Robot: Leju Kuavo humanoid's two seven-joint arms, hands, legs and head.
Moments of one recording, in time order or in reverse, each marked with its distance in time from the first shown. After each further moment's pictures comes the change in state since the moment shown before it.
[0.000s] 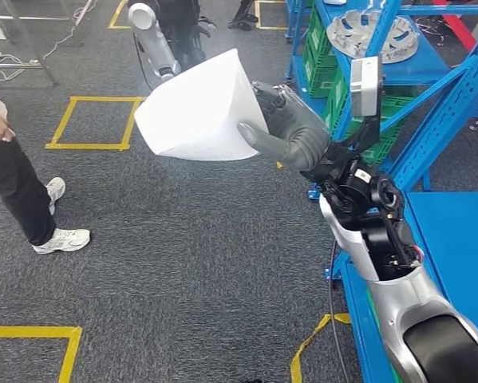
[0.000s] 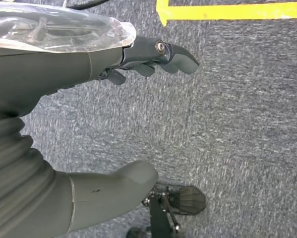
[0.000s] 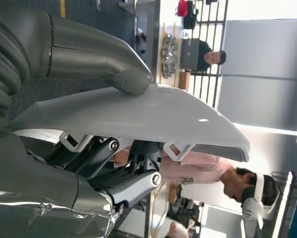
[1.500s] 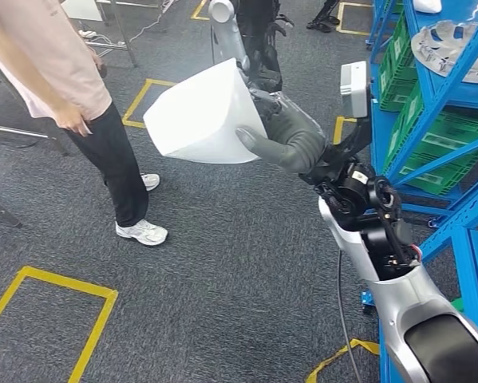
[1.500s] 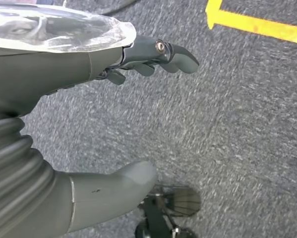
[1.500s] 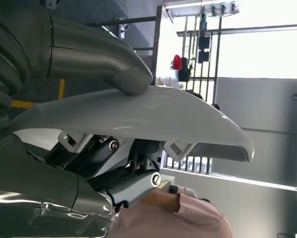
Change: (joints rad) left arm -0.018 -0.004 0.000 0.000 -0.025 -0.004 0.000; right arm 0.008 0.010 0.010 0.024 -0.019 0.006 0.013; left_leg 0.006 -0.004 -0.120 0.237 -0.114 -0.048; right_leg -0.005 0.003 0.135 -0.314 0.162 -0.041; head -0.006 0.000
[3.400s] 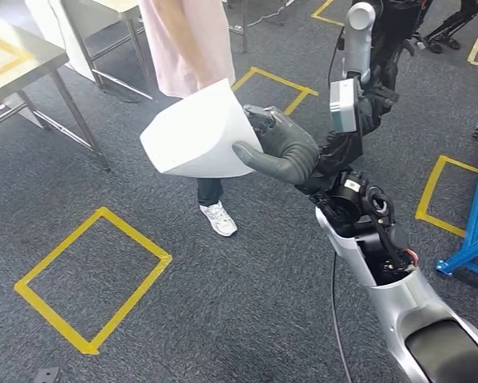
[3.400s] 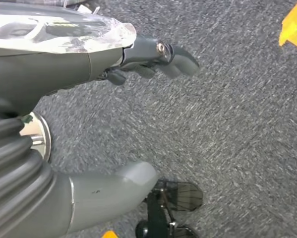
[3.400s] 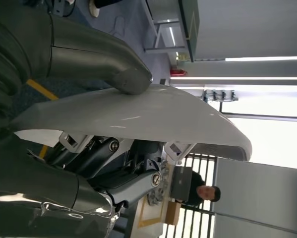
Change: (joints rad) left arm -0.018 0.001 0.000 0.000 -0.012 0.004 0.014; right arm 0.000 0.016 0.043 0.078 0.017 0.057 -0.056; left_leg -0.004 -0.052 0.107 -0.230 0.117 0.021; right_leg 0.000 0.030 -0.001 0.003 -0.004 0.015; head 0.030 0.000
